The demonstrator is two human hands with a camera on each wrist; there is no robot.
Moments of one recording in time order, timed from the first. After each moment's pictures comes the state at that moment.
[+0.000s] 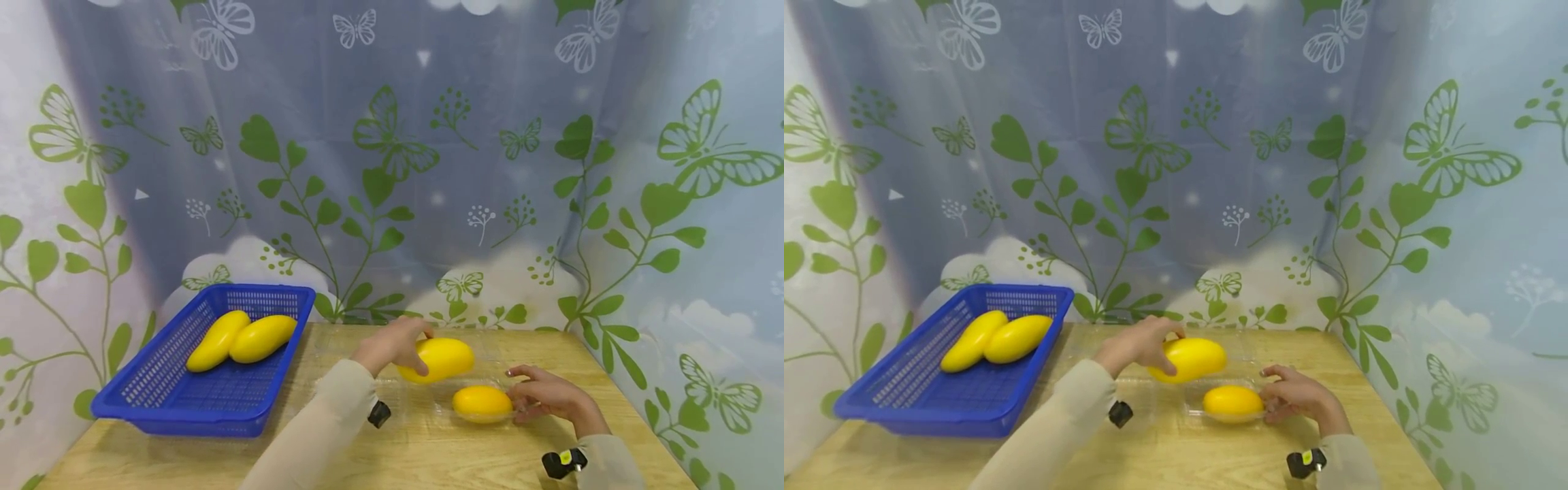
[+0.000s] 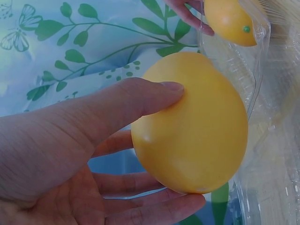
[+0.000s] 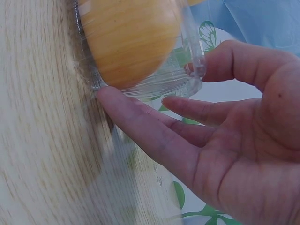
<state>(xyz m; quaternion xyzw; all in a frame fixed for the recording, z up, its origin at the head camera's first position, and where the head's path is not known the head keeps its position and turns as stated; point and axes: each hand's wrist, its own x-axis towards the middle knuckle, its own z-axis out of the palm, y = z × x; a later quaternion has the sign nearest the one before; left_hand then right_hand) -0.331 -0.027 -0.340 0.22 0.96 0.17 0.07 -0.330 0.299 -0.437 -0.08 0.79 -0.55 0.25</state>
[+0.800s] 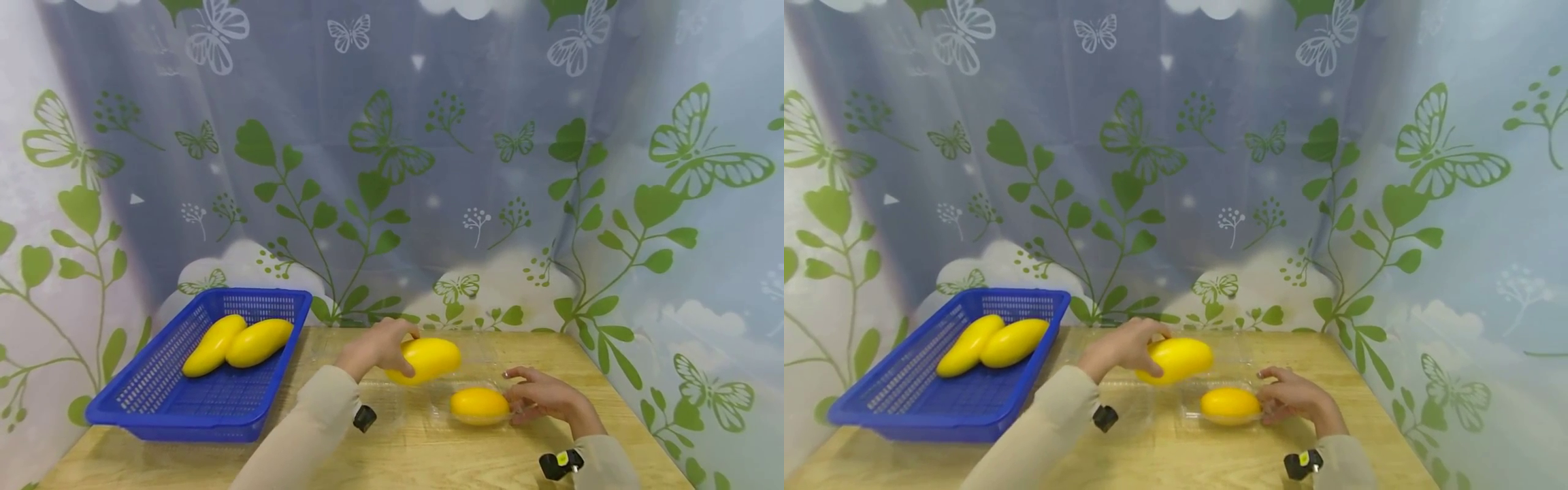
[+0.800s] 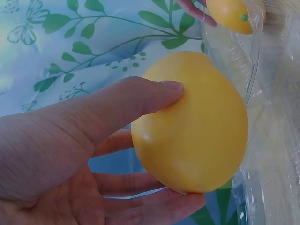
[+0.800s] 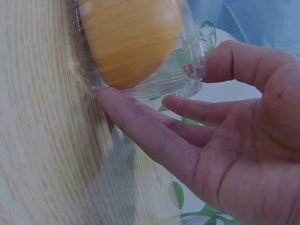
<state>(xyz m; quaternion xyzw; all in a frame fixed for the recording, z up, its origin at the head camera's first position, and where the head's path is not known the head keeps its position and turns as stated) -0.325 -0.046 -0.339 0.23 0.95 0.20 0.05 -0.332 0.301 -0.441 -0.07 0.80 -0.55 0.25</state>
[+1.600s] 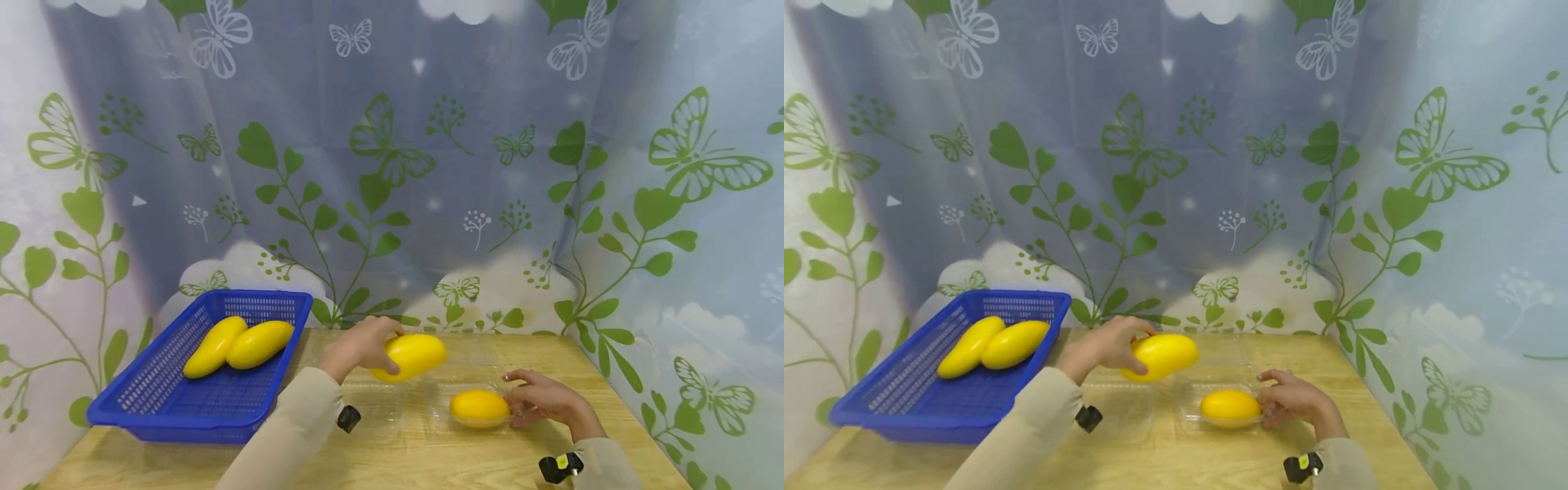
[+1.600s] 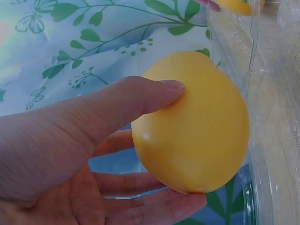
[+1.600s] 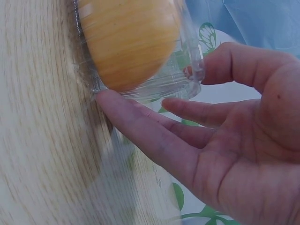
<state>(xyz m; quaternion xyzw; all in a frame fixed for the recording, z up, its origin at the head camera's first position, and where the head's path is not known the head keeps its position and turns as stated) -0.322 -0.072 -0.335 0.23 0.95 0.21 0.03 -0.331 0.300 -0.441 -0.07 0.79 -0.55 0.25</state>
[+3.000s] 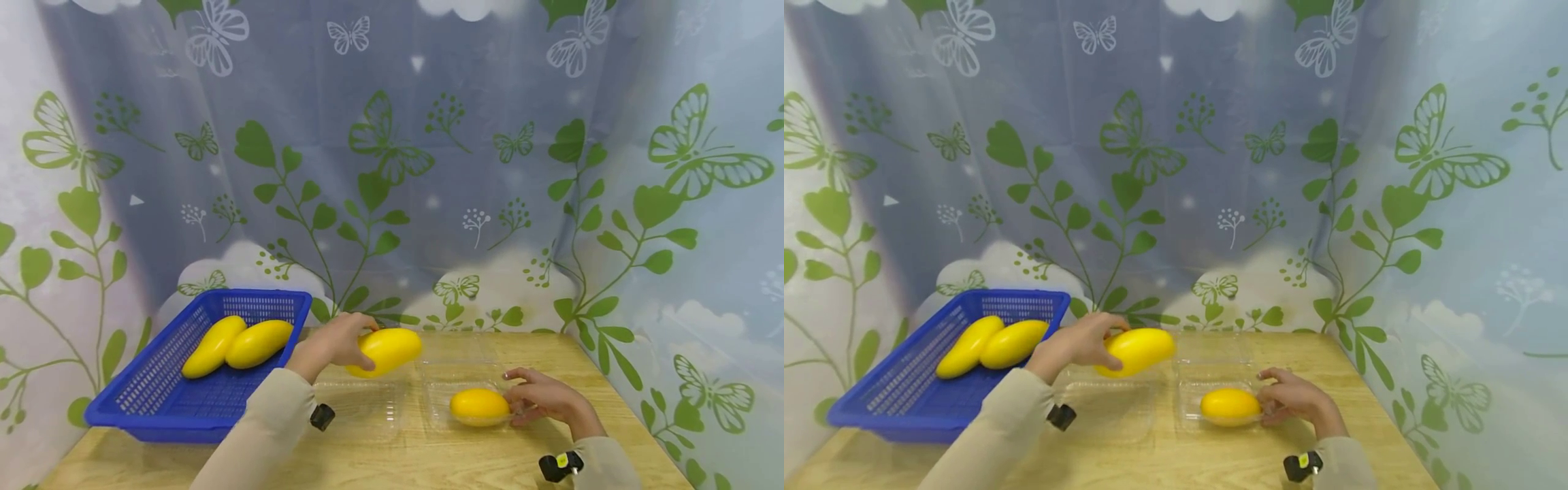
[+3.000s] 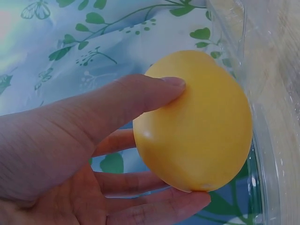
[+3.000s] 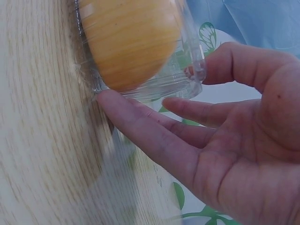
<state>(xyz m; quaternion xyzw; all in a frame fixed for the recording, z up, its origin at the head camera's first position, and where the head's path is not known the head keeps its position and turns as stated) -0.319 -0.109 -0.330 0.20 0.96 0.19 0.02 -0.330 0.300 -0.440 -0.06 0.80 -0.55 0.25</state>
